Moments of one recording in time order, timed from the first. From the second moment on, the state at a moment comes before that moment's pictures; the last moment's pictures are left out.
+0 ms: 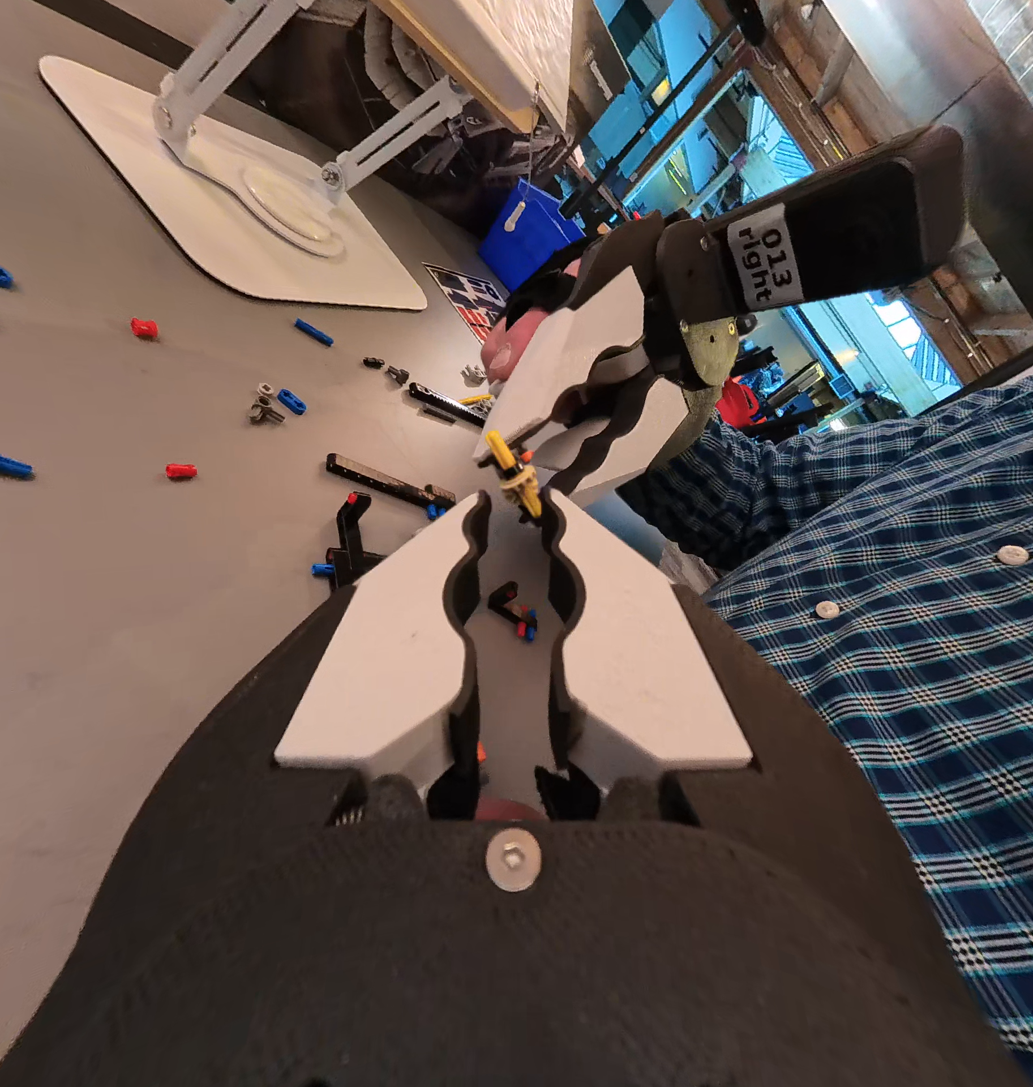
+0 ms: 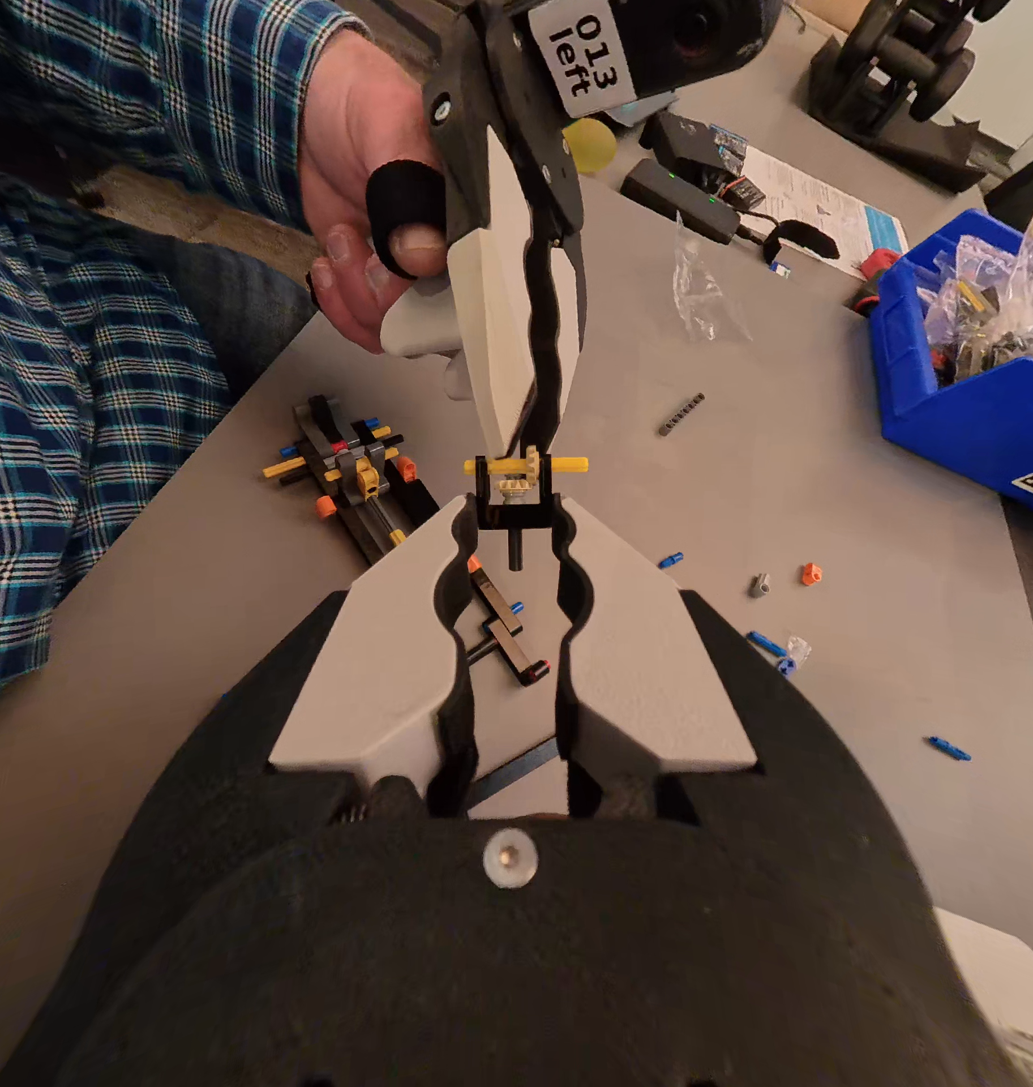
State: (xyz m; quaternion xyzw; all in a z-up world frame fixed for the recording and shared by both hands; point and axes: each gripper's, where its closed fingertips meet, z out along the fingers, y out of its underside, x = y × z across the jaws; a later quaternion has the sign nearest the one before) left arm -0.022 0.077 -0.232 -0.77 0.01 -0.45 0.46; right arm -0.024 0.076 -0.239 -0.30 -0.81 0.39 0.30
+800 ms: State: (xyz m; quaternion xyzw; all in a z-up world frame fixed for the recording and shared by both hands) left arm -0.017 0.070 -0.247 -0.84 0.16 -0.18 0.49; right arm -0.002 0.085 -0.255 -0.40 -0.77 0.43 0.24
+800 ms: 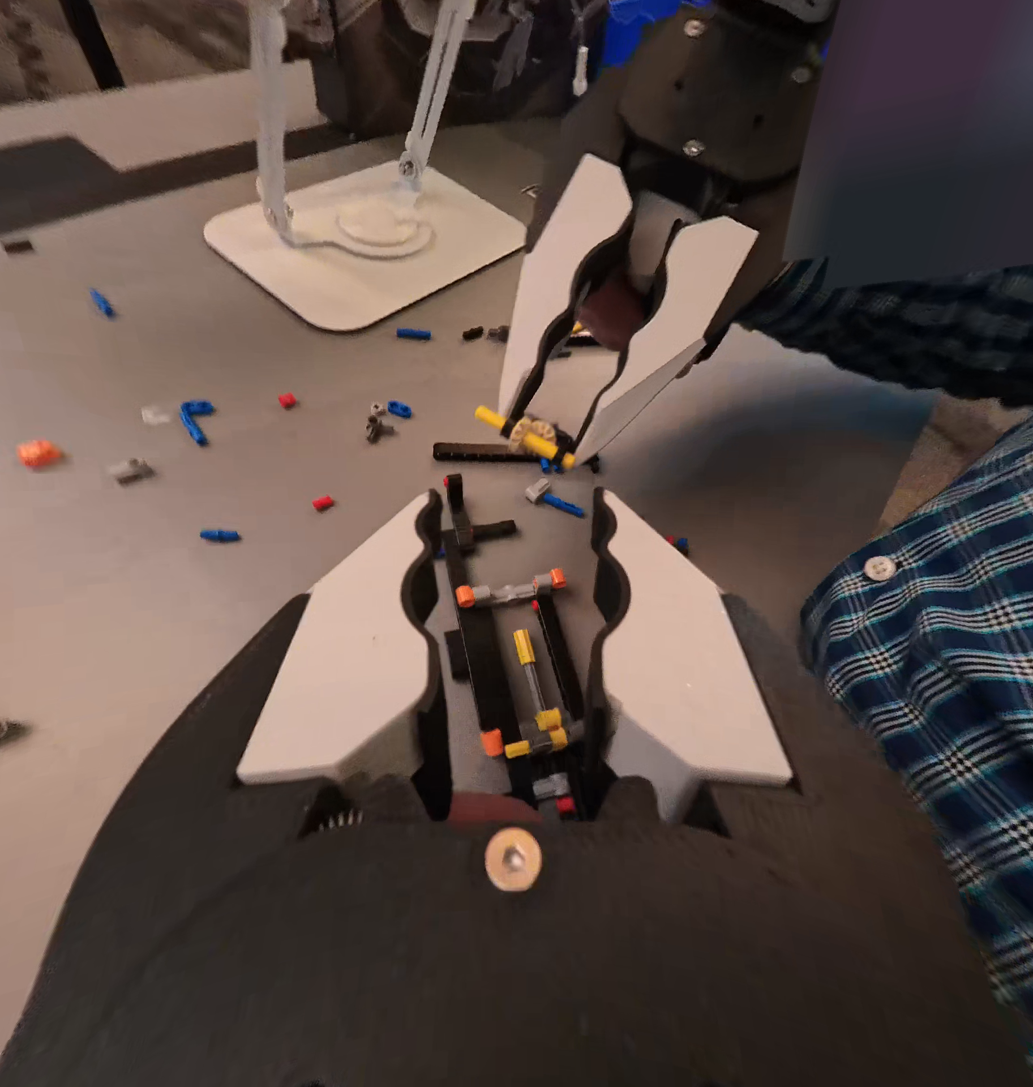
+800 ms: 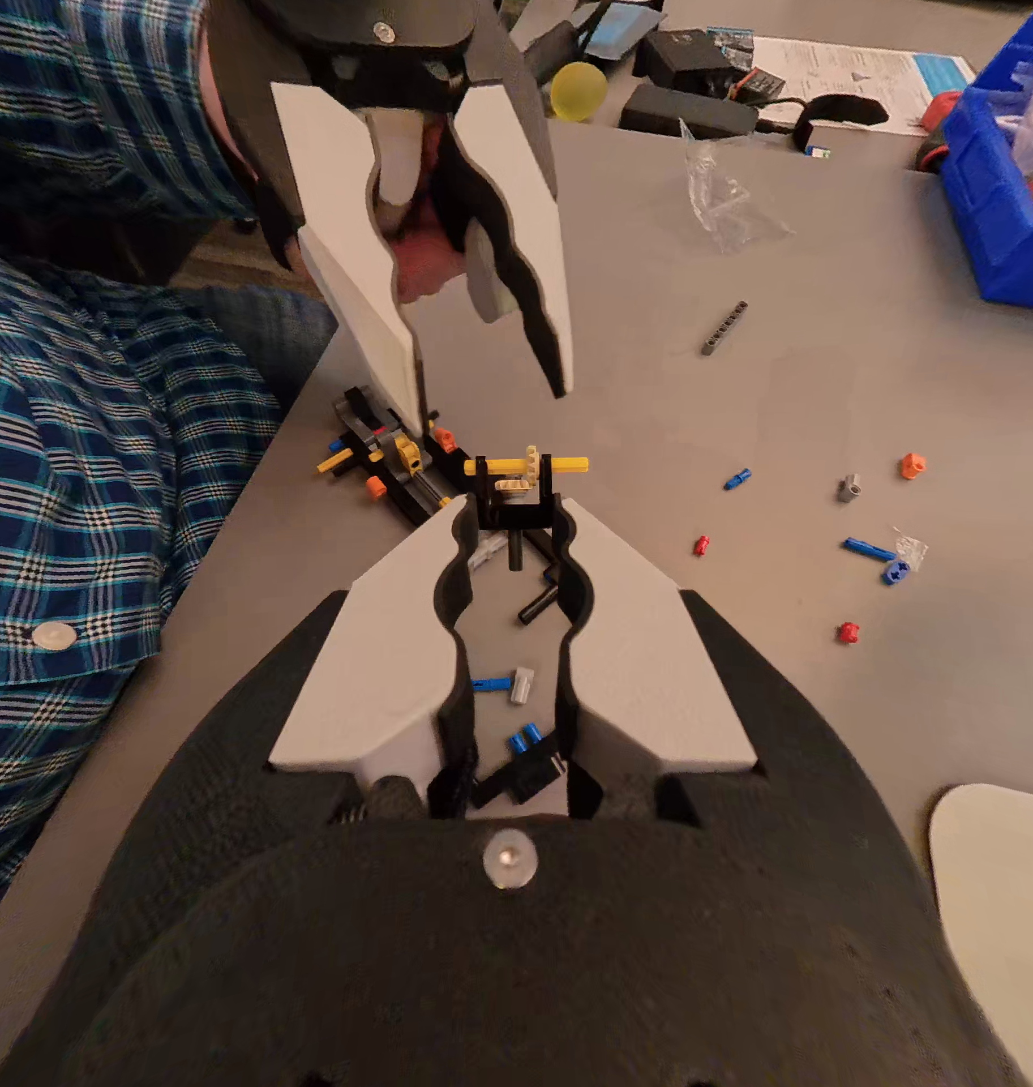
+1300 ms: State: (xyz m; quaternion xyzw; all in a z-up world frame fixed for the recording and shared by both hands) left arm 0.007 0.078 -0.248 -0.81 0.25 -0.12 0.52; right arm 0.000 0.070 -0.257 -0.38 -0.79 0.43 0.22
